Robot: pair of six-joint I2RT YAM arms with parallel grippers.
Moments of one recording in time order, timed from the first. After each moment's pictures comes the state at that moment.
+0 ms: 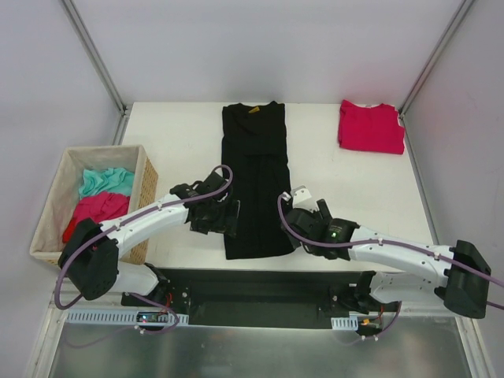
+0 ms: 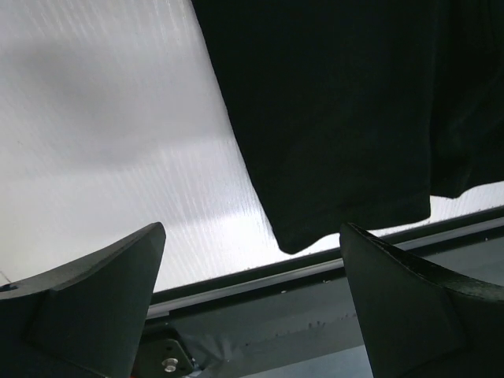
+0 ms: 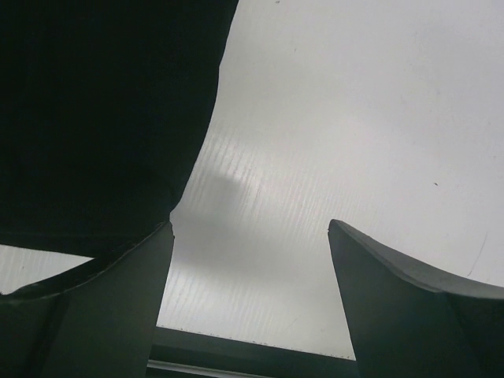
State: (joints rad) left arm -0.71 1.33 0.86 -0.76 0.04 -0.58; right arm 1.13 1.11 0.73 -0.69 0.67 0.46
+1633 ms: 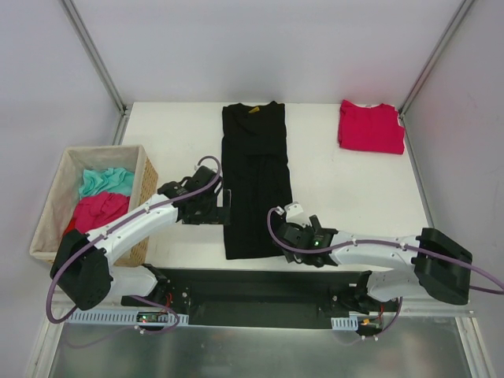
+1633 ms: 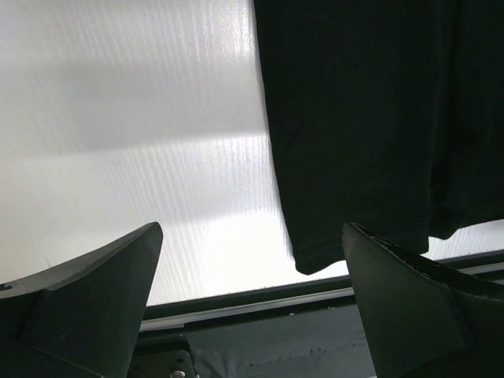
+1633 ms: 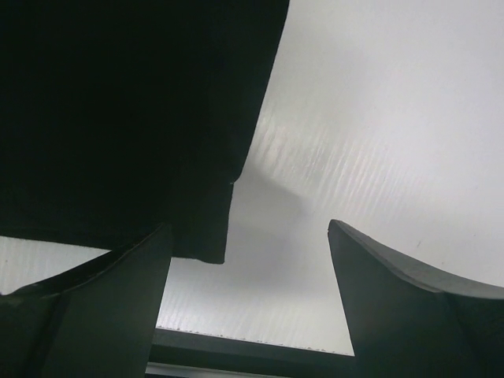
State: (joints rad) left arm -0.65 1.26 0.87 -0.76 -0.06 -0.60; right arm 1.18 1.29 0.63 -0.56 0.60 0.60
